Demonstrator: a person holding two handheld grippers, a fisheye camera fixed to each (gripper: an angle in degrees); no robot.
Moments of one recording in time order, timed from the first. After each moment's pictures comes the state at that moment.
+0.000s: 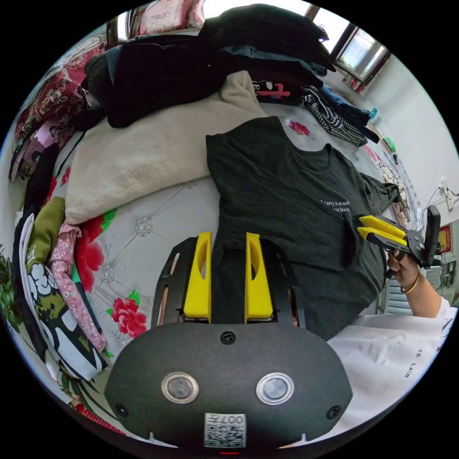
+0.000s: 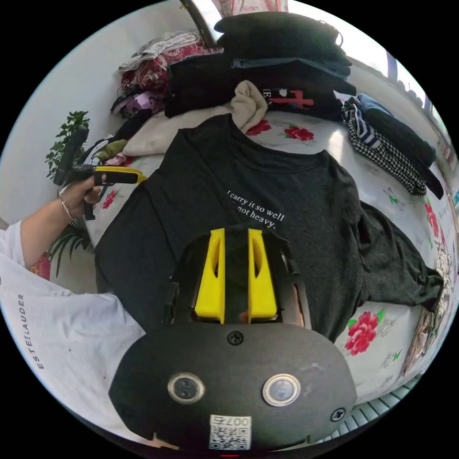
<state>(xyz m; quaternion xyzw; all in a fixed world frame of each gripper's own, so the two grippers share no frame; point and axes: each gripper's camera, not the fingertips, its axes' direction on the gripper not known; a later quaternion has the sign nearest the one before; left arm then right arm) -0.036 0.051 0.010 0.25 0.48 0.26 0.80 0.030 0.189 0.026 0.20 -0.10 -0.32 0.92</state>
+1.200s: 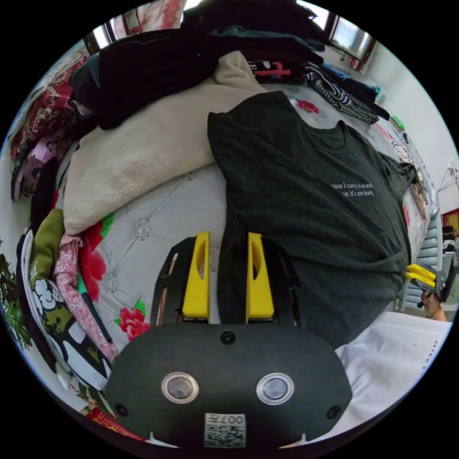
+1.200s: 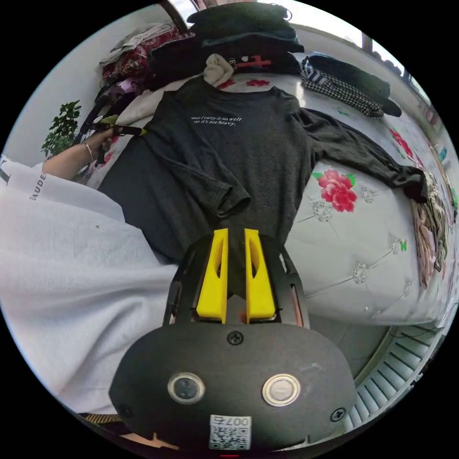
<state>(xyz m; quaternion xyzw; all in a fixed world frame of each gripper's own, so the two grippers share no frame) 0.080 0.044 -0.017 0.26 0.42 0.29 0.82 0.154 0.283 0.055 0.15 -0.08 -0.25 0.95</state>
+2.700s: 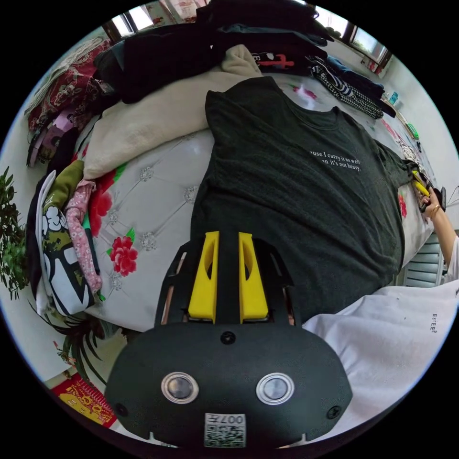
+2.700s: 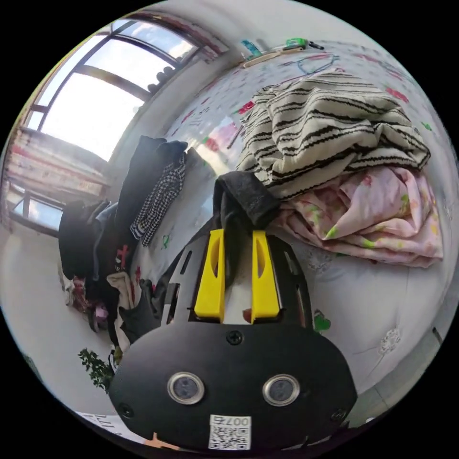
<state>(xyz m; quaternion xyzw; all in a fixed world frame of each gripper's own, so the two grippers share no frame) 0.054 0.168 0.052 0.21 0.41 0.25 0.85 0.441 0.119 0.049 0.30 -0.28 0.24 0.88</state>
